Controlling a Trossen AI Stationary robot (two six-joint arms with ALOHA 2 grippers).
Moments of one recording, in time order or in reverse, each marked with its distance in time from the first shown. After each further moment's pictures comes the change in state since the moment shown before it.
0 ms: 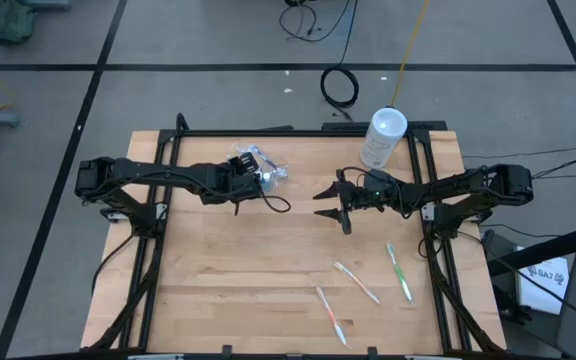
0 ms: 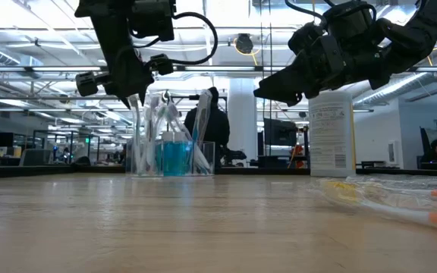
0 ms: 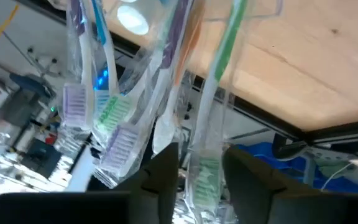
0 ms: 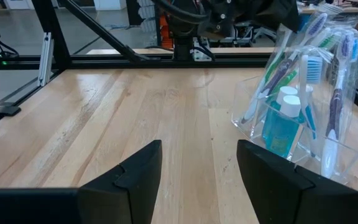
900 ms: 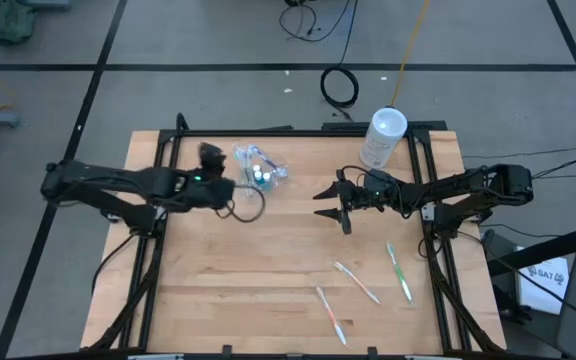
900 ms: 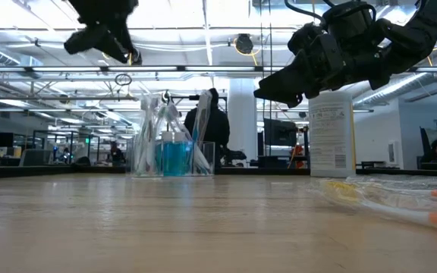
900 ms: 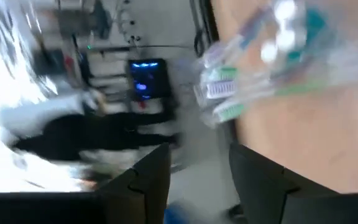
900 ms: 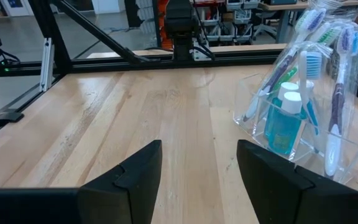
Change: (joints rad) left arm -0.189 -0.319 0.006 -0.017 -0.058 -0.700; right arm 0.000 0.000 0.000 0.000 0.000 0.038
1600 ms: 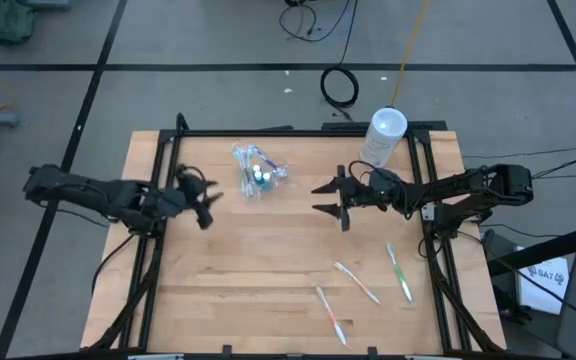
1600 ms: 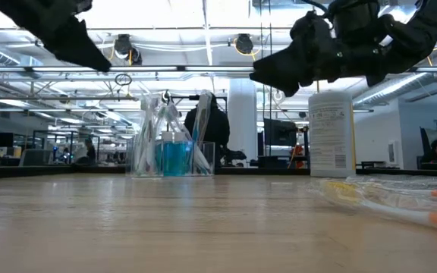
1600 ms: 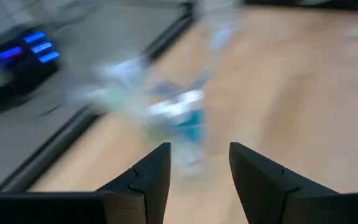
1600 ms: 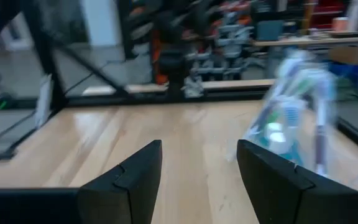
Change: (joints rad) left arm -0.122 -0.482 -0.451 0.360 0.276 -0.924; right arm 0.001 0.000 0.000 0.136 0.028 0.018
